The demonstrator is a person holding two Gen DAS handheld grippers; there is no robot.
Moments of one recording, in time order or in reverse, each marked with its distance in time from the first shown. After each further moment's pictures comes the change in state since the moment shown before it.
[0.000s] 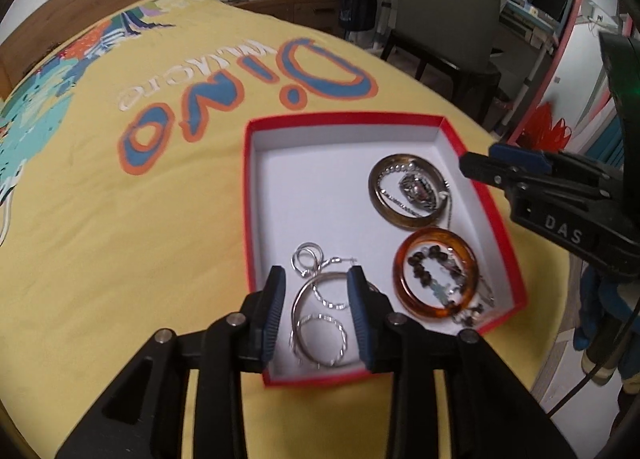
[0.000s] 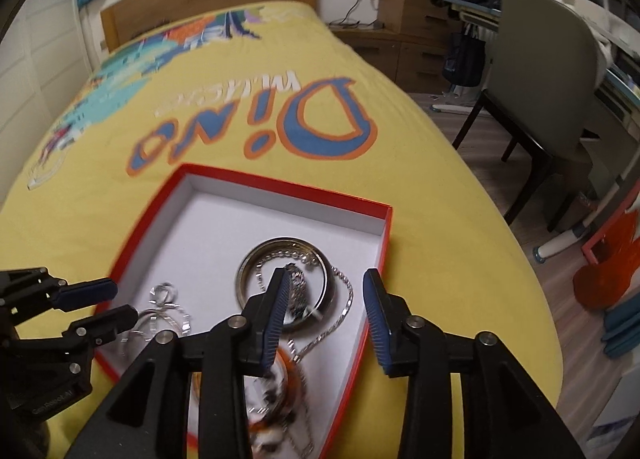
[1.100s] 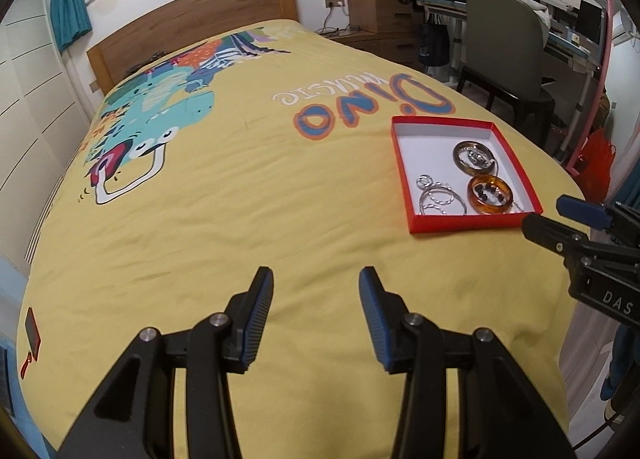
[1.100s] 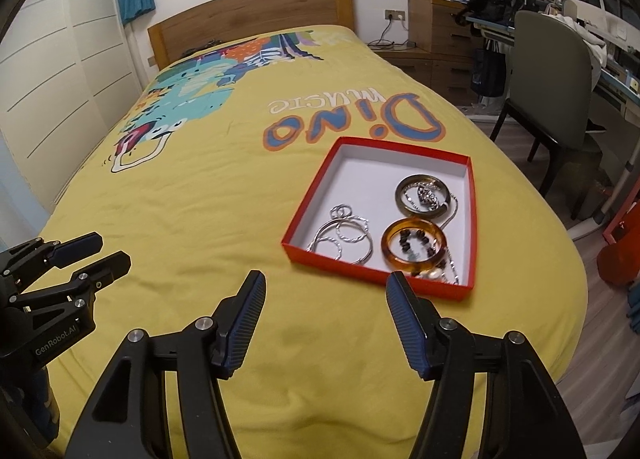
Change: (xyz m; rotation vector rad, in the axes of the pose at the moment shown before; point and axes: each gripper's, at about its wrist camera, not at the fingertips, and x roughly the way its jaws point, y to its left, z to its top) left arm -0.168 0.057 -0.133 -0.086 -0.123 0.302; right arm -0.142 0.116 -0.097 0.003 -0.066 0.131
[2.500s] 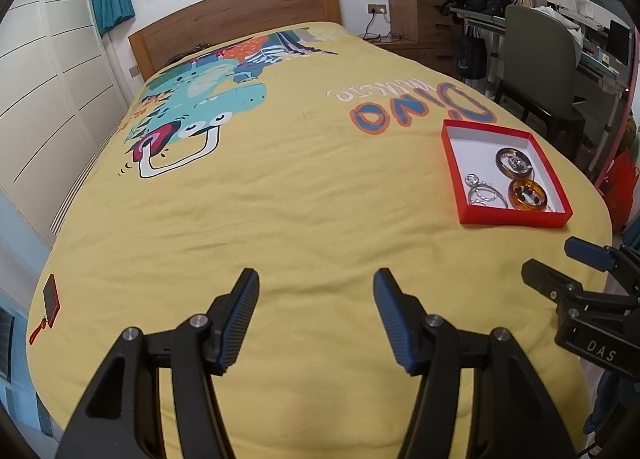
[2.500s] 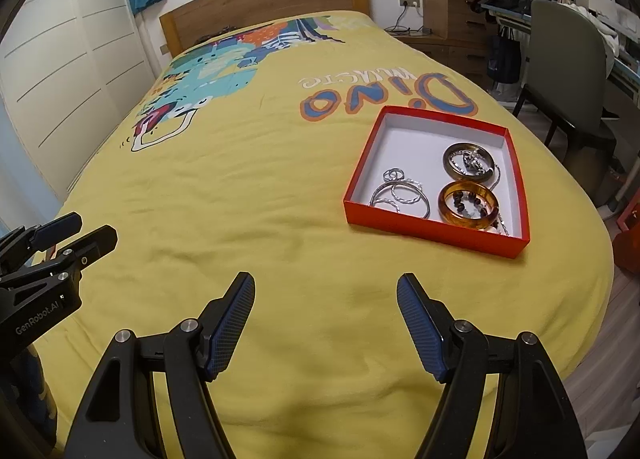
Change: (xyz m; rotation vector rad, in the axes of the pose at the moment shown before) left arm -0.020 0.048 -0.032 -0.087 -0.020 0.102; right arm 0.008 0.055 -0.033 0.001 0.047 0.040
